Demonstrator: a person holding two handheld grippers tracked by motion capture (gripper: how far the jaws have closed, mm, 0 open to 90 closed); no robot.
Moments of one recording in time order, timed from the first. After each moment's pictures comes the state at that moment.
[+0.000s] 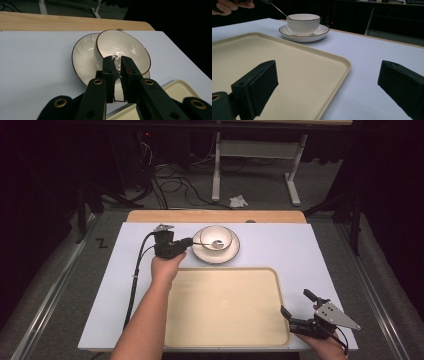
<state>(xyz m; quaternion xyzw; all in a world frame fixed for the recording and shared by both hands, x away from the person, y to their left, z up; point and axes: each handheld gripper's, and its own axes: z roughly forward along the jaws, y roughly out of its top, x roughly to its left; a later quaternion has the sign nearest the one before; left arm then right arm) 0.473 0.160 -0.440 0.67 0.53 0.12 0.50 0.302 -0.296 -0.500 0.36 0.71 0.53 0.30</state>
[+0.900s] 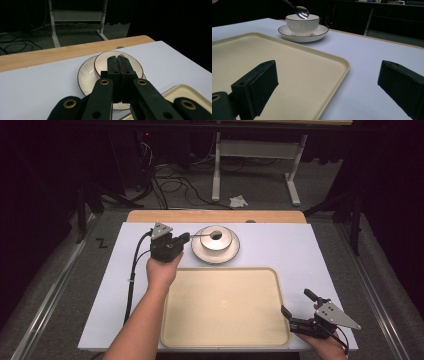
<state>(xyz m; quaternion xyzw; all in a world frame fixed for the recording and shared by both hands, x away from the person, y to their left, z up) 0.435 0.157 -0.405 0.68 0.46 0.22 0.53 0.303 -0.296 -0.499 0.35 0.71 0.53 0.30</state>
